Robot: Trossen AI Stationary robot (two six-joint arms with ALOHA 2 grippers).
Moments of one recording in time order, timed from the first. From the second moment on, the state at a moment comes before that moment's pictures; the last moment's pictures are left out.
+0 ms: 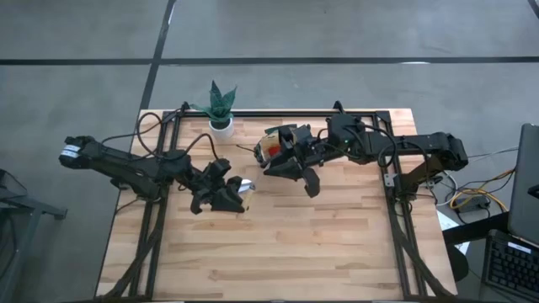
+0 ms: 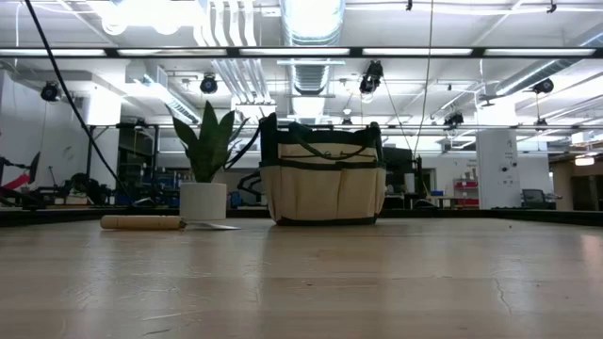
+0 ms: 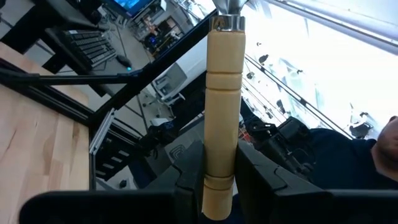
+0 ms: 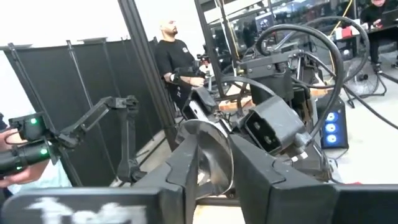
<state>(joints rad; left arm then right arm) -0.19 1.08 0.83 0.45 0.34 -0.95 0.02 1.51 1.45 0.15 -0.35 0.35</state>
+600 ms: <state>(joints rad) -0.18 1.08 0.83 0.37 0.25 -0.94 0.02 1.49 1.48 0.06 -0.36 0.34</state>
